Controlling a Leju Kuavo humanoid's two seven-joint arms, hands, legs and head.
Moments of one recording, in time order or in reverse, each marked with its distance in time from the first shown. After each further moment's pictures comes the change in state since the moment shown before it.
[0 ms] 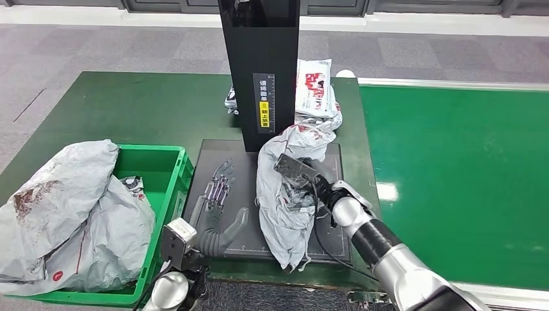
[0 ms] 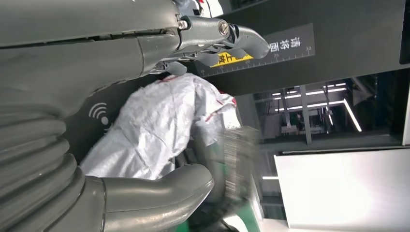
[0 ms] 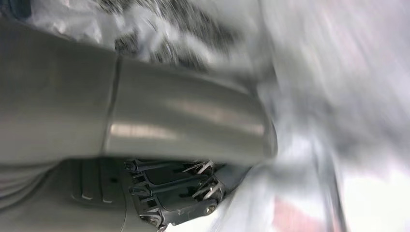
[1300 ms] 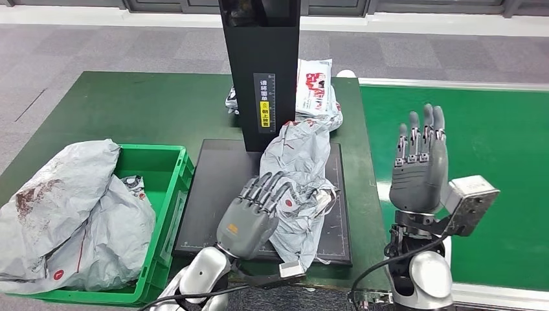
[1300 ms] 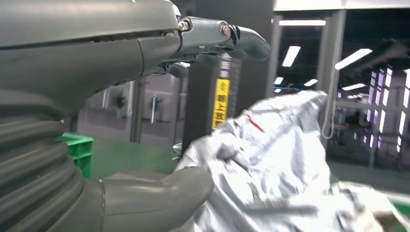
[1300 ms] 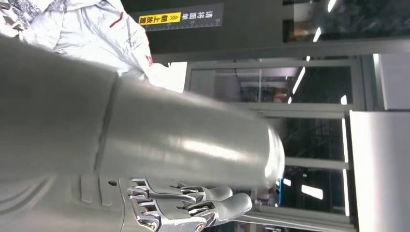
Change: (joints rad) left arm -0.104 -0.017 -0.183 0.114 -1.382 0.321 0.420; right arm 0.518 0.038 -0.453 -0.972 -0.296 -0.200 -0.406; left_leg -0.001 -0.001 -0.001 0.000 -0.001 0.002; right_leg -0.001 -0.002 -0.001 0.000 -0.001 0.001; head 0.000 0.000
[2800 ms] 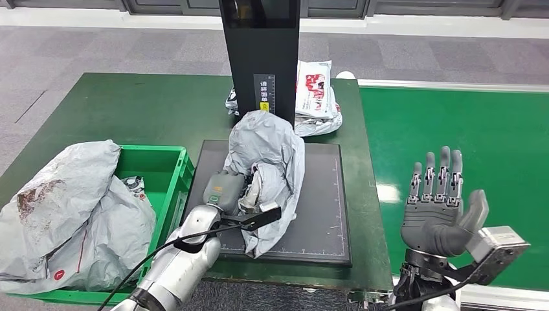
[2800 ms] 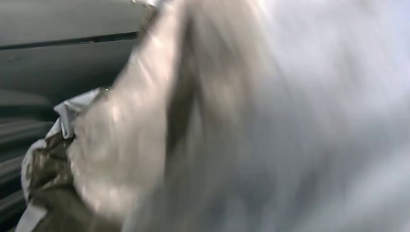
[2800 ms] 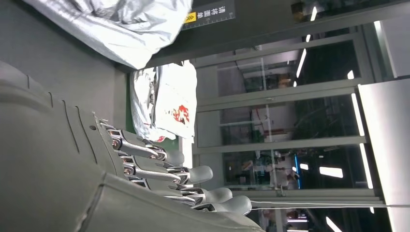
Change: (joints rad) left arm -0.289 -0.058 0.288 0.483 0.081 -0.059 0.064; right arm 0.218 0.043 -0.060 -0.113 -0.081 0.012 -0.050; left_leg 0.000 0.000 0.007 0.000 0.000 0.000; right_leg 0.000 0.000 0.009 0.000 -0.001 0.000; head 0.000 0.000
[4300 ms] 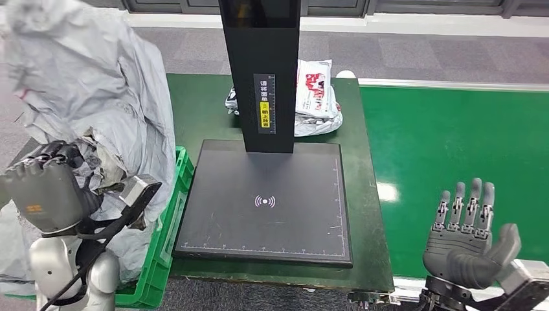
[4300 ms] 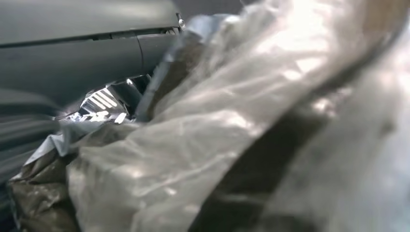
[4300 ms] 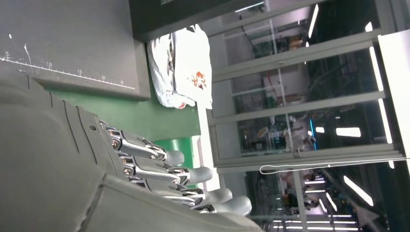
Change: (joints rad) left arm 0.395 0.103 0.375 -1.075 -0.166 0.182 -0.005; right arm 0.144 0.077 -0.140 -0.083 0.000 0.023 -0.010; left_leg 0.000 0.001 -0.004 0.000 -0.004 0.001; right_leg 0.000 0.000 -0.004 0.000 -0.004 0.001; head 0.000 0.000
